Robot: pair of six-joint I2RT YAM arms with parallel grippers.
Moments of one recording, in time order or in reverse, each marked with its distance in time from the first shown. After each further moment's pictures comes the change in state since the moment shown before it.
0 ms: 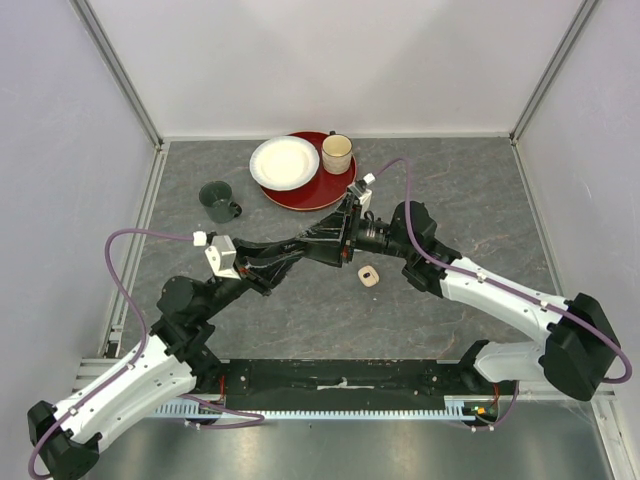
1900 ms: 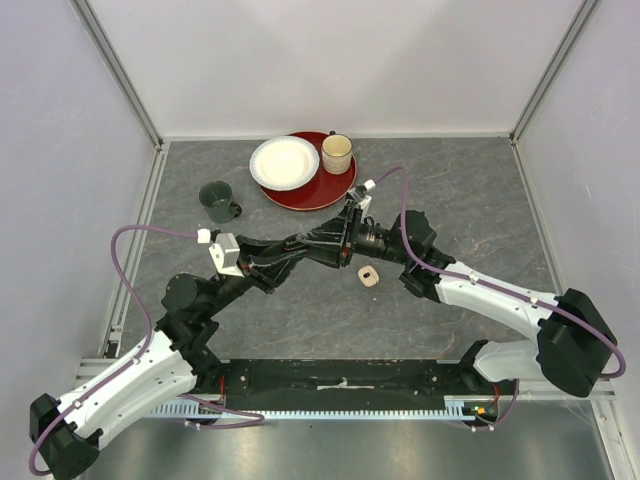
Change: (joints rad) left arm 0.000 0.056 -0.006 0.076 0.021 -0.014; right arm 0.017 0.028 -0.078 0.187 0.027 0.104
